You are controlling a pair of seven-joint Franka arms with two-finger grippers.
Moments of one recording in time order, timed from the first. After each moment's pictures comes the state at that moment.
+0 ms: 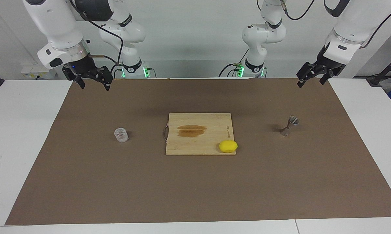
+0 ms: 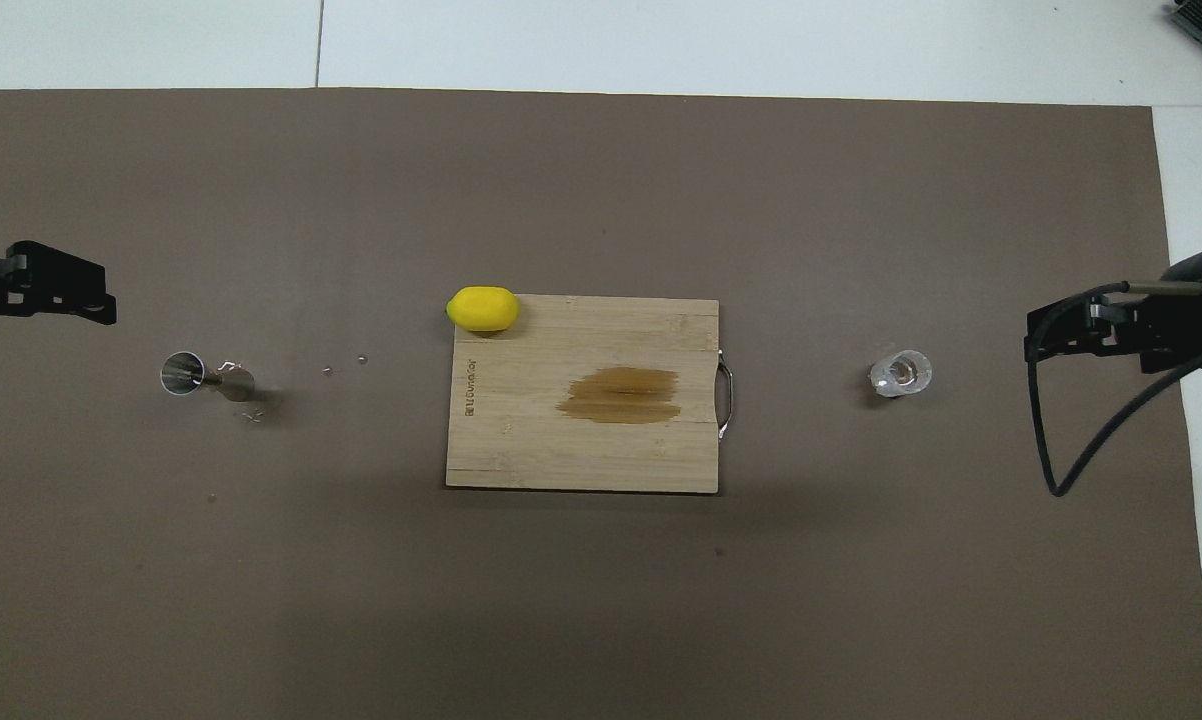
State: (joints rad) left arm 0.00 0.02 -0.06 -1.48 -0.02 1.48 -0.16; right arm 0.02 -0.03 0.02 -1.62 -0.01 1.53 0.16
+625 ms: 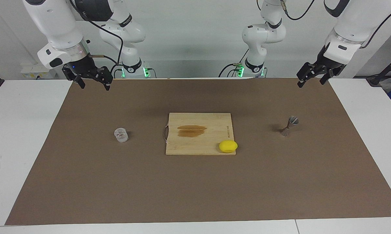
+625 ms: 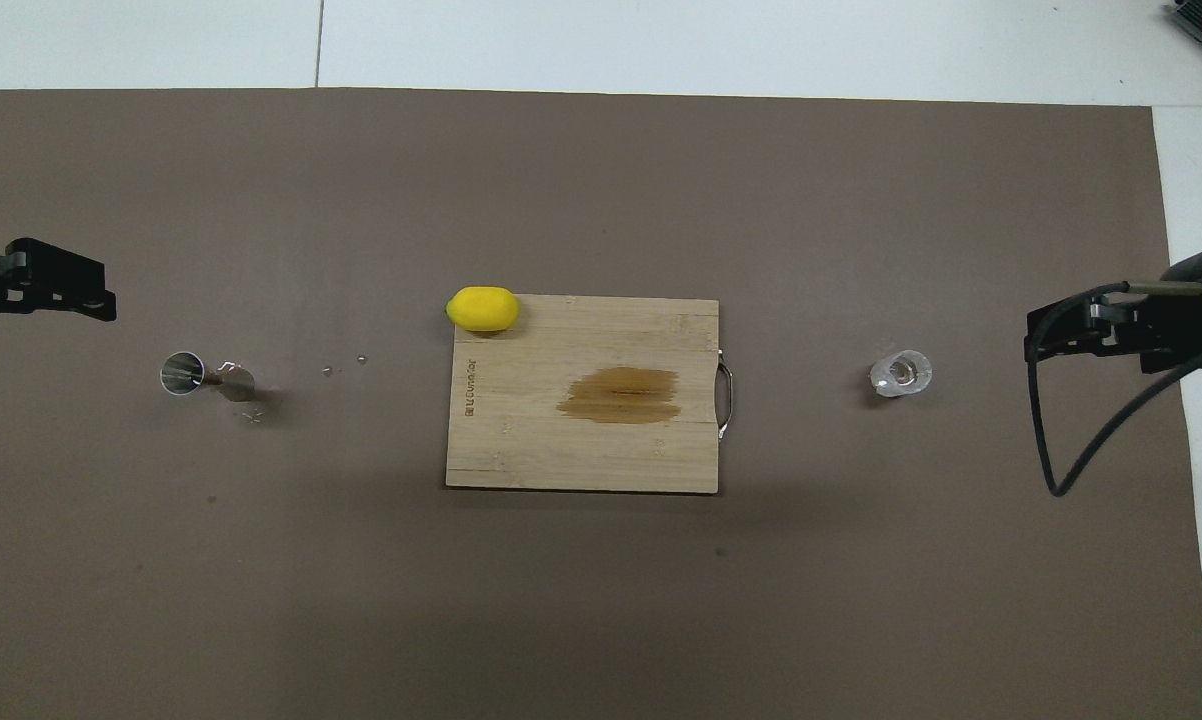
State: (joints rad) left arm 0.00 0.02 -0.06 -1.49 -0.02 1.50 -0.16; right arm 0.02 -0.03 0.02 -1.62 -0.01 1.53 0.16
